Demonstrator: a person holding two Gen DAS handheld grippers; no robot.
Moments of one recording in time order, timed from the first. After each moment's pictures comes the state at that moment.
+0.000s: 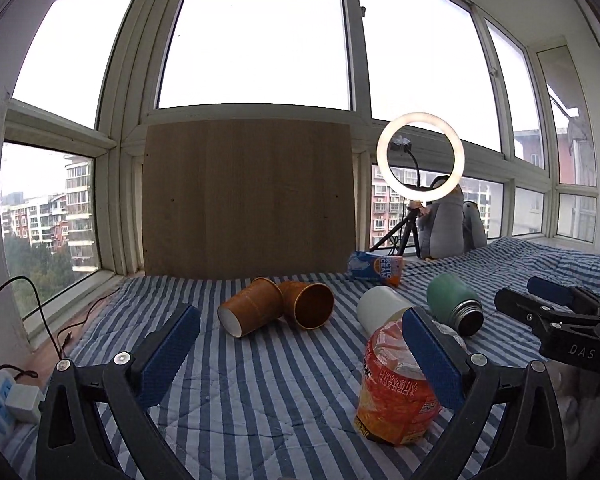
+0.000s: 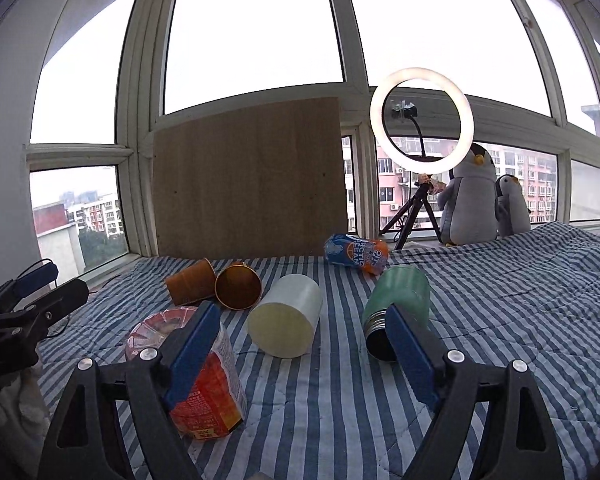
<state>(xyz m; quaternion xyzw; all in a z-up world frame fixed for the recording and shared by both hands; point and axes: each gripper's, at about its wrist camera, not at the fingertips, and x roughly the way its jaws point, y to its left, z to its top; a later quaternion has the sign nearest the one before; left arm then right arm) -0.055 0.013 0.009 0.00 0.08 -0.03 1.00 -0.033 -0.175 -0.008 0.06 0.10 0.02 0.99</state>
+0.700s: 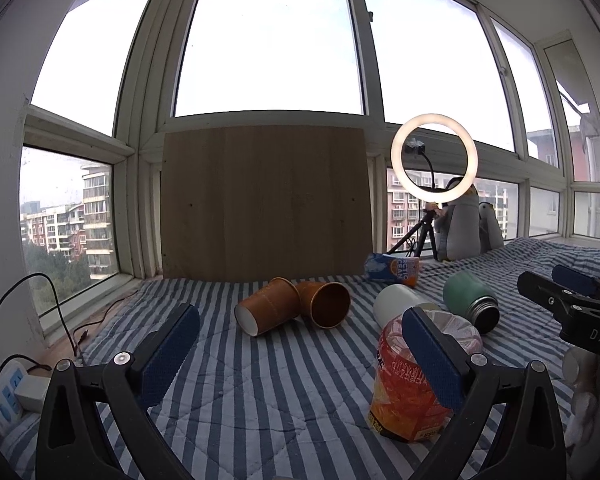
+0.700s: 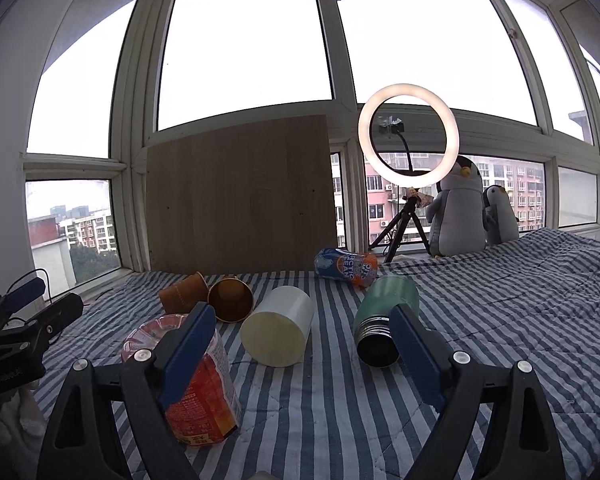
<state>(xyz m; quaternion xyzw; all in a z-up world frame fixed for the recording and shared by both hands) -0.058 0.010 -0.001 0.01 0.07 0.00 1.00 -0.045 -0.175 -0.013 0.06 0.07 0.00 1.00</state>
